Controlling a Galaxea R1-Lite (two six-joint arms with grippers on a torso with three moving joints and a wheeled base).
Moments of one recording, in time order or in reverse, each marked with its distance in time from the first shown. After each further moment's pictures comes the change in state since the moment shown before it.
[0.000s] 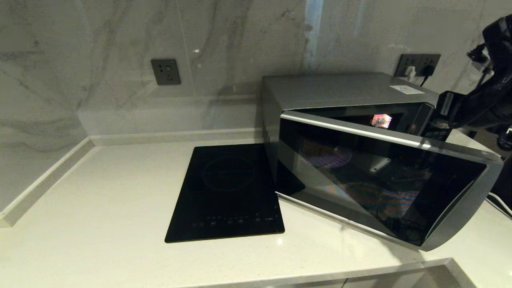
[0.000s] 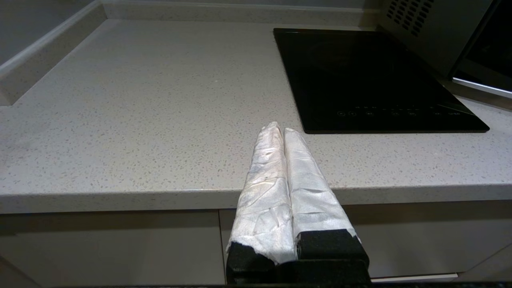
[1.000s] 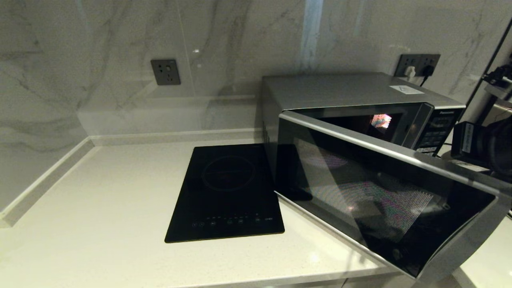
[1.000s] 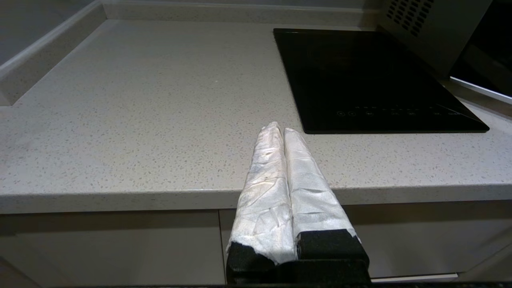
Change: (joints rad) left arm 0.000 0.000 0.000 0.000 0.000 0.000; right arm 0.191 -0.235 0.239 0.136 0.047 0.102
